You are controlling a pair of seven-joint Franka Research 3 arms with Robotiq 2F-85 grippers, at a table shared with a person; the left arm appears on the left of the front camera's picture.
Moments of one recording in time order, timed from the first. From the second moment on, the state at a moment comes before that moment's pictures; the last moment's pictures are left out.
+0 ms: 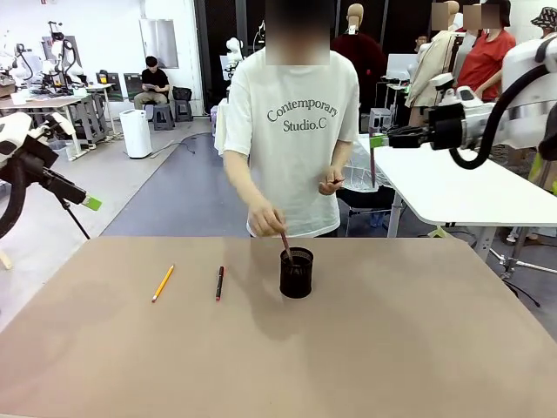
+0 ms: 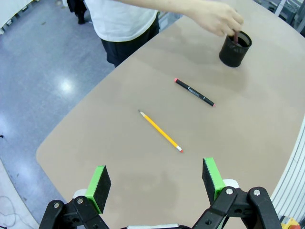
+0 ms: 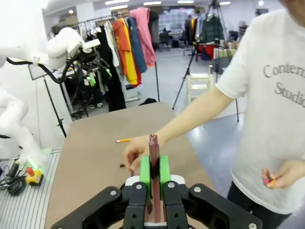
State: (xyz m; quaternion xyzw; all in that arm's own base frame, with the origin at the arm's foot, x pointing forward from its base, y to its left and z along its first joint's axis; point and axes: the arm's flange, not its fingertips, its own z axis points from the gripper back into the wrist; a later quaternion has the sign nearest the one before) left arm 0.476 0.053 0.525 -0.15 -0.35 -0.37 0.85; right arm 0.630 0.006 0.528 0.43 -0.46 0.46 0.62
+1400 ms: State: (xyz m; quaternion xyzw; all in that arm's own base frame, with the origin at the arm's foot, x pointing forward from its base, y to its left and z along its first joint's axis) left arm 0.476 0.053 0.525 -0.15 -0.35 -0.37 0.85; right arm 0.622 -0.021 0.528 0.40 -0.48 0.44 0.64
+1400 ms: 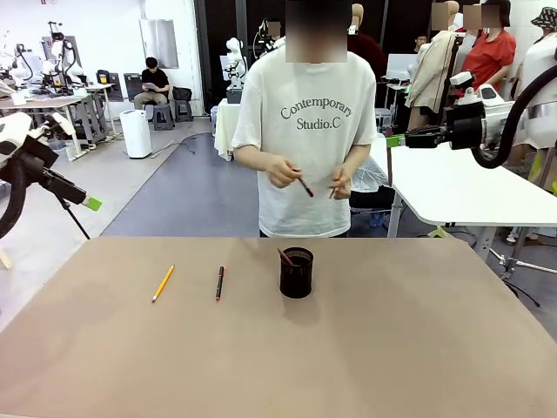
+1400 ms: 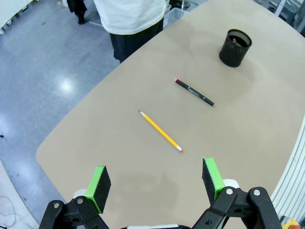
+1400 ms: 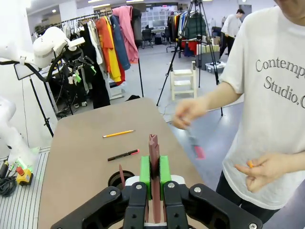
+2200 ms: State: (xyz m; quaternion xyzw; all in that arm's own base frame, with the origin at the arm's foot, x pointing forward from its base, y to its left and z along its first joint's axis) left arm 0.476 0.053 0.525 -0.15 -0.35 -0.37 0.85; right arm 0.622 -0.021 0.528 0.40 -0.48 0.44 0.64
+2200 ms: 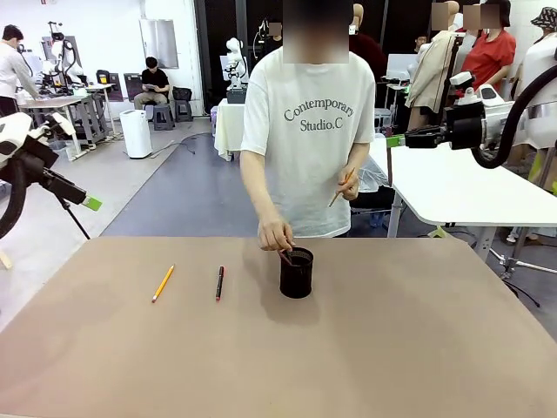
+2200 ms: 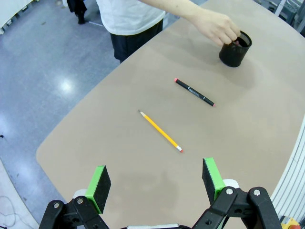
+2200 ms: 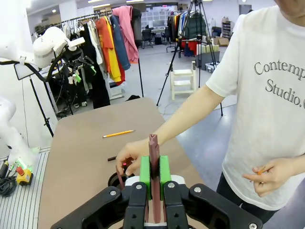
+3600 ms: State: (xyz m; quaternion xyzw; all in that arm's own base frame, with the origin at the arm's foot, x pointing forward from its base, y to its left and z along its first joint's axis) left arm 0.476 0.053 0.525 -0.15 -0.35 -0.37 0.85; right arm 0.622 -0.021 0.528 0.40 -0.48 0.44 0.64
